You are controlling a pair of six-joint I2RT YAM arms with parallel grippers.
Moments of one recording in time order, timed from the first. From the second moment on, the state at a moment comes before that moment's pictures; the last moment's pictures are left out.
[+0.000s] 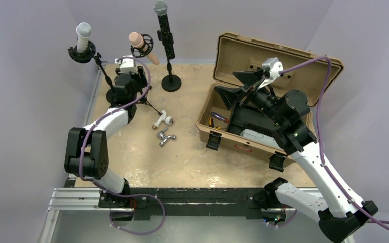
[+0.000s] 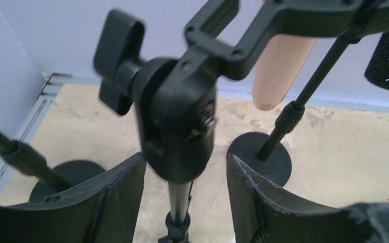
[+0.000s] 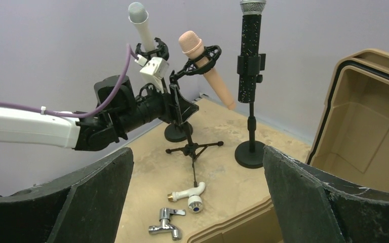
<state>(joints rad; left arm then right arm) -0.12 1.56 0.94 0.53 -0.18 -0.10 0.50 0.94 1.09 0.10 -0.28 0.23</state>
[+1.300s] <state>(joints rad) -0.12 1.20 0.67 0.40 -0.34 -0.09 0.50 0.95 1.03 0.10 -0.28 0.24</state>
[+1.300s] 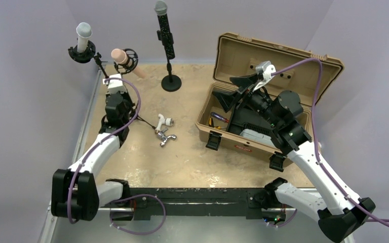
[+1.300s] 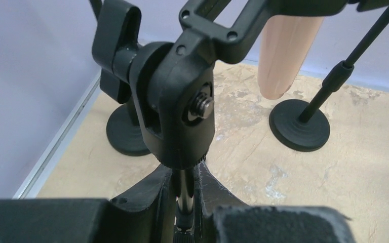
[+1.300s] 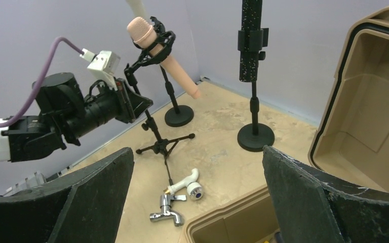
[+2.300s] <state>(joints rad) -0.18 0.73 0.64 -0.17 -0.38 -0.23 0.50 1.00 1.01 0.15 -0.35 0.27</state>
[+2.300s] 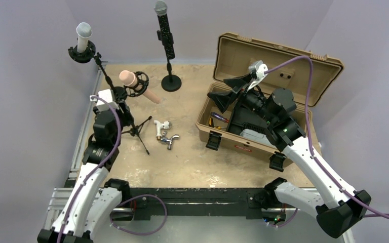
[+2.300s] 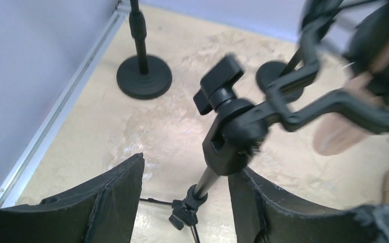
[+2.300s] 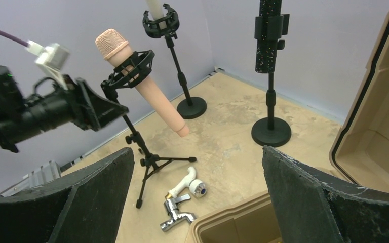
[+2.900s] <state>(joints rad) -0.18 0.78 1.20 -0.31 -0.10 -0.39 0.50 1.01 1.01 0.16 -0.35 0.27</state>
